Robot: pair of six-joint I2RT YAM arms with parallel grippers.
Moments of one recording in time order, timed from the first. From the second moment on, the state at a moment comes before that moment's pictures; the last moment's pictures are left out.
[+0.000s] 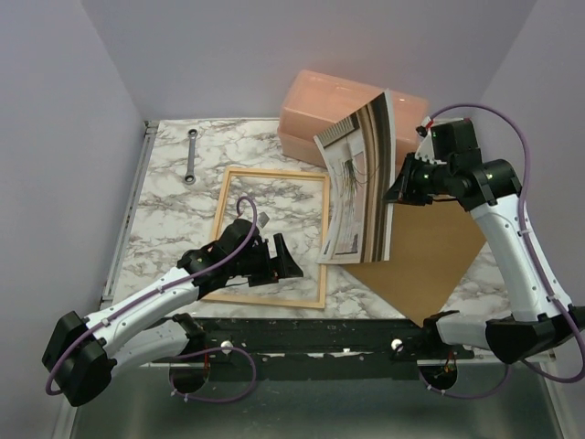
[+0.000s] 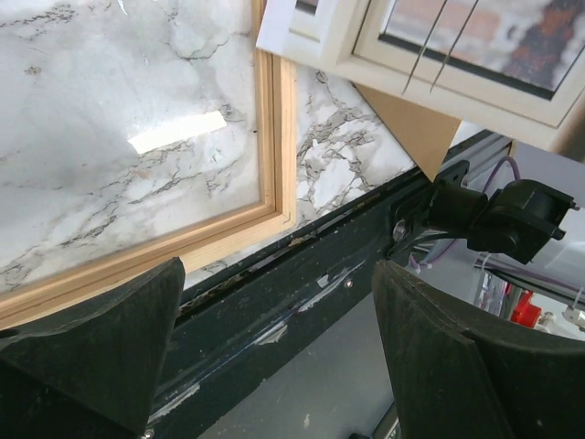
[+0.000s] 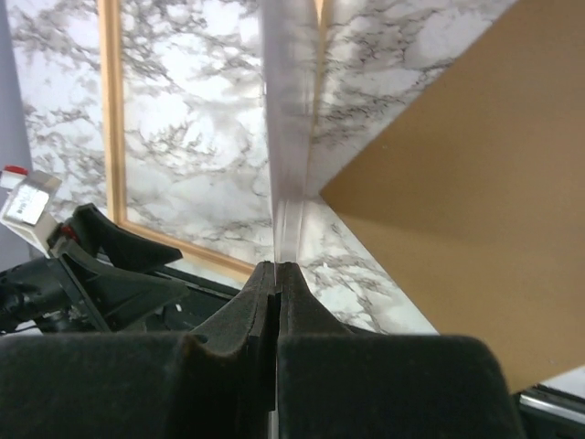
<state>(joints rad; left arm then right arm) -0.77 0.96 0.60 -0.35 0.27 -0.97 0.29 1.27 1.54 -1.09 -0.24 0.45</state>
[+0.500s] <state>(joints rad) -0.77 0.97 0.60 -0.37 0.27 -0.97 0.29 1.35 1.70 -1.34 -0.16 0.42</state>
